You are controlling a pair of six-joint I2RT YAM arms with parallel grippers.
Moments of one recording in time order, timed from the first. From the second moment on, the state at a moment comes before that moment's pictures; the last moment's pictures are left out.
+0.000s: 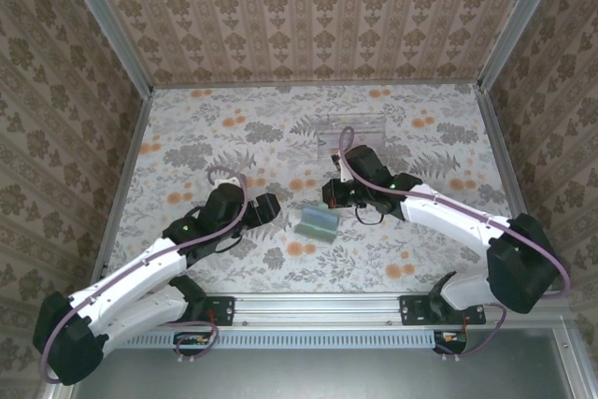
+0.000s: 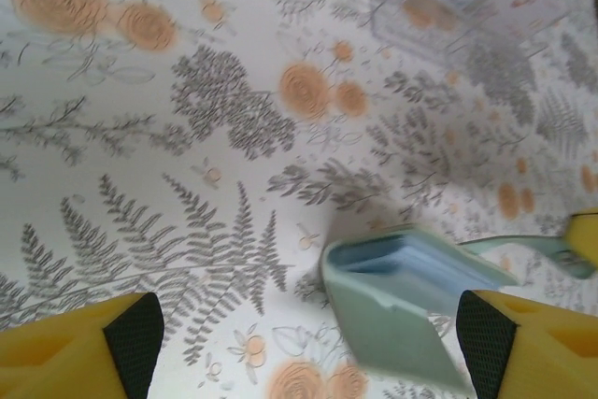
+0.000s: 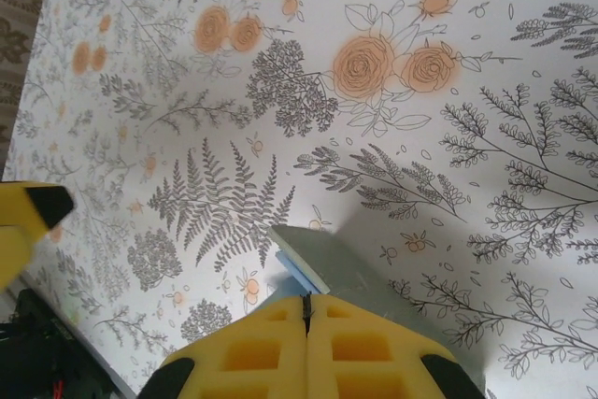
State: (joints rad) left arm -0.76 0.86 0.53 -0.37 -0.06 -0.90; right arm 0.66 1.37 0.90 -0.33 -0.22 0.60
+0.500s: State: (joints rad) left arm -0.76 0.92 0.52 -0.34 -0.02 -0.90; right arm 0.47 1.33 0.72 -0.35 -0.01 0.61
